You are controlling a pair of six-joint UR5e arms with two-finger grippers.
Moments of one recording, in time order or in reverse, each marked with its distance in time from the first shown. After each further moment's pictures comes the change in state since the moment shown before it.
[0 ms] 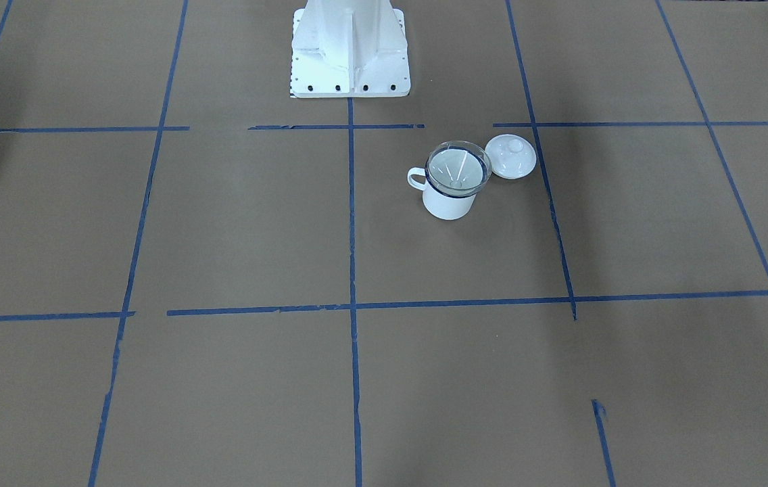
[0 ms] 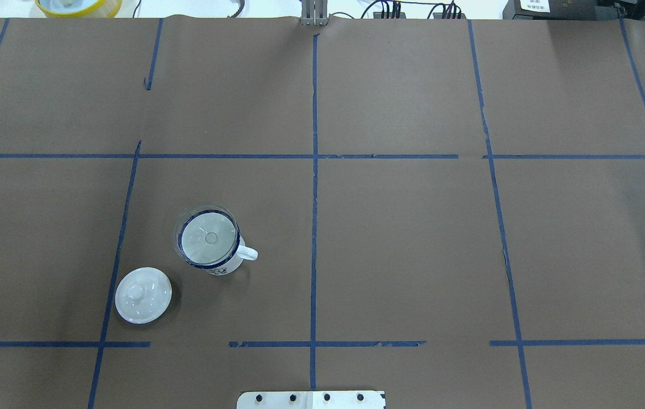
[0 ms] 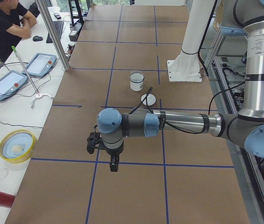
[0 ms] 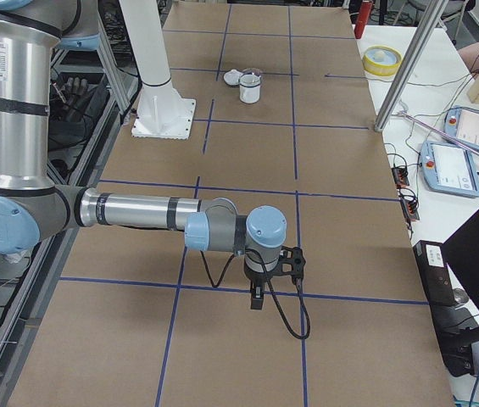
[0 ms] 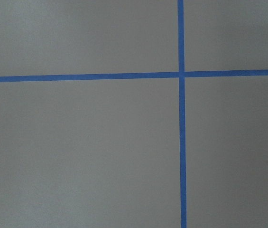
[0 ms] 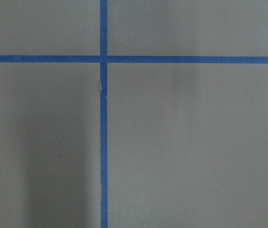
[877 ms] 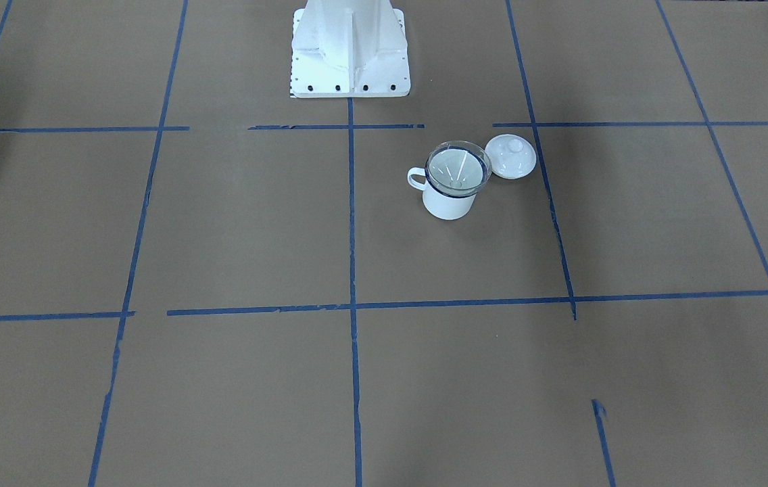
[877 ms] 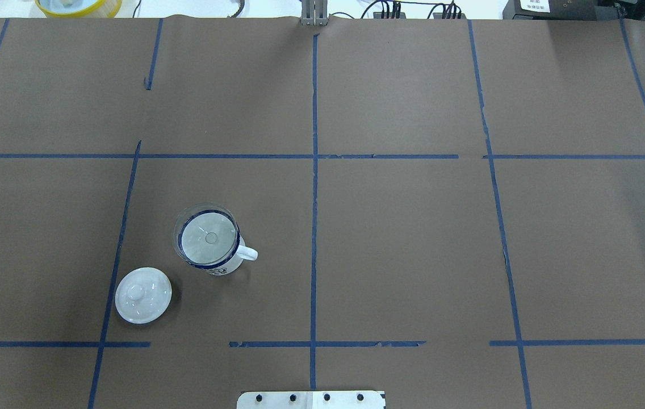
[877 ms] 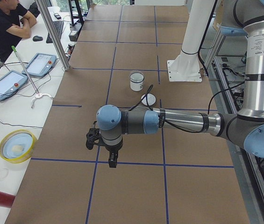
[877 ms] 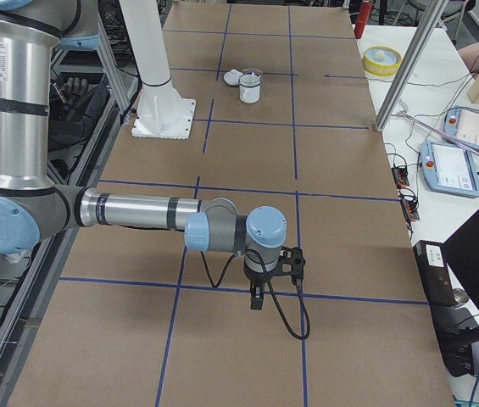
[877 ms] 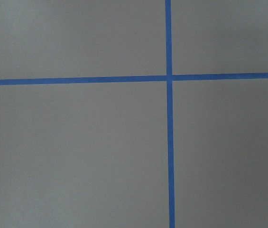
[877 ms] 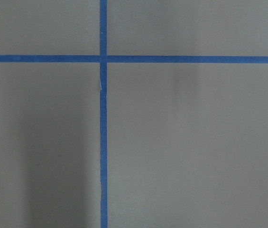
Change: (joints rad) left arm -0.003 -0.009 -0.041 0.007 -0.028 0.007; right arm 0.000 0.000 -0.001 0.000 0.000 0.000
